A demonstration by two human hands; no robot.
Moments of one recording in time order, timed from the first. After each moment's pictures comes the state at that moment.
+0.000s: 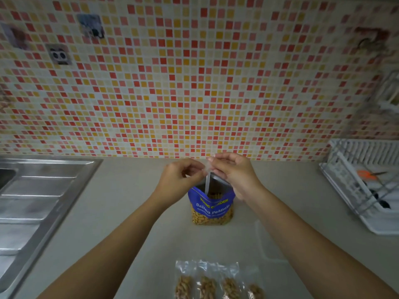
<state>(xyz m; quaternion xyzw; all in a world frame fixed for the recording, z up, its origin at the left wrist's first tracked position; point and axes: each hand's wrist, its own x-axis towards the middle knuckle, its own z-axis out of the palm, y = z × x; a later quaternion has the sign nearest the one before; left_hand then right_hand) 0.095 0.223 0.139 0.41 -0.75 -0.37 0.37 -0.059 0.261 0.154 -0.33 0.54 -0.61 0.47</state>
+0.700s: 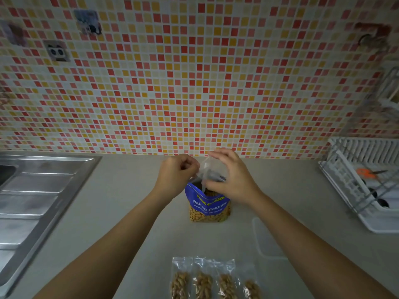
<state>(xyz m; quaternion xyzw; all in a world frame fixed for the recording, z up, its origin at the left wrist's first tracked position) 0.082 0.225 0.142 0.47 -0.71 -0.37 0.37 -0.081 0.275 0.135 -0.68 0.60 -0.37 0.18</state>
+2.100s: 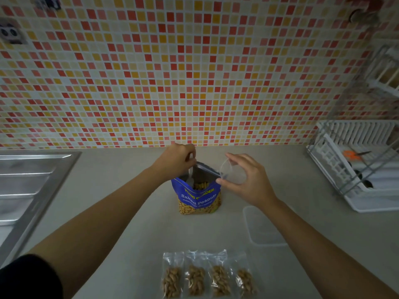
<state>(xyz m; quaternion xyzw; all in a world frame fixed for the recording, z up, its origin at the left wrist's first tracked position) 0.045 0.167 0.120 0.39 -0.90 -0.12 0.12 -0.139 0.294 0.091 -0.67 0.61 -0.42 0.04</state>
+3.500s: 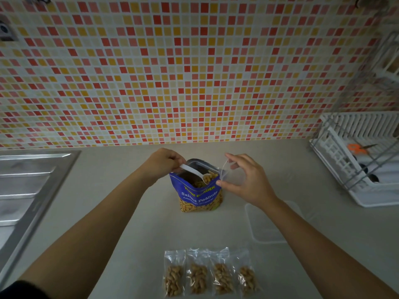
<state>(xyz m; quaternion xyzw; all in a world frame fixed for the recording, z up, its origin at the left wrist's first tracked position) 0.067 0.169 0.117 0.52 -0.70 -0.47 0.15 -0.141 0.293 0.077 -0.66 0.63 -0.40 0.10</state>
